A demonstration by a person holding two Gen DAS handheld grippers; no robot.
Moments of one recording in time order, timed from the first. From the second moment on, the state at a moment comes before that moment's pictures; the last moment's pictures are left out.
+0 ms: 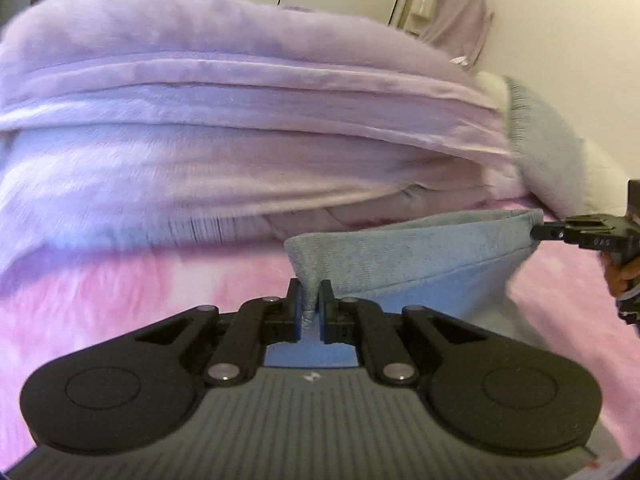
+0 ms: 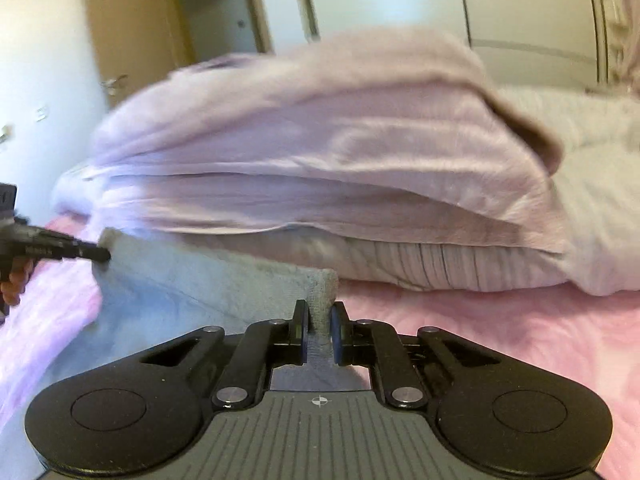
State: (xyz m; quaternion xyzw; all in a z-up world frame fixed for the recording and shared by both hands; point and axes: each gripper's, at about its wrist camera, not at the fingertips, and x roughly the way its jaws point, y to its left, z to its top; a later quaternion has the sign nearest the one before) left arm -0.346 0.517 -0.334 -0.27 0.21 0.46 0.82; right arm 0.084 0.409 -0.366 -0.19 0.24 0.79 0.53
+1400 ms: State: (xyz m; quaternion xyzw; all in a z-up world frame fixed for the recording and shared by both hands) left arm -0.372 0.314 -0.403 -0.48 0.23 0.49 0.69; right arm 0.077 0.226 -0.439 -0.11 0.57 0.60 0.55
